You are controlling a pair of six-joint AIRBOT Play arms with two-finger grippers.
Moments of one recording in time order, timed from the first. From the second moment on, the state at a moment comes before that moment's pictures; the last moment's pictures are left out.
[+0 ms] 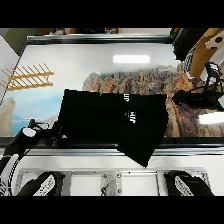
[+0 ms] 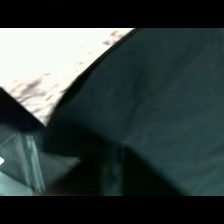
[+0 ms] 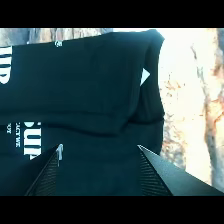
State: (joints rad) left arm 0.28 -1.06 0.39 1.04 -0.73 -1.92; right arm -0.14 -0.94 1.02 -1.31 1.08 1.57
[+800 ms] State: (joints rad) left arm 0.23 -1.09 0.47 1.03 -0.83 -1.77; right arm -0.28 -0.87 0.37 -1.10 1.18 1.57
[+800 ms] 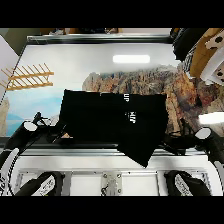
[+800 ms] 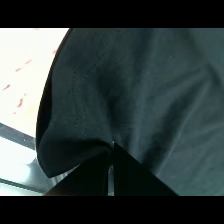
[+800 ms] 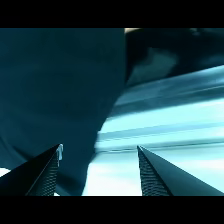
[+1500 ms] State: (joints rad) left arm 0.23 -1.09 0.47 1.03 -0.84 -1.75; right arm 0.03 -0.93 0.29 -1.00 0.92 1.66
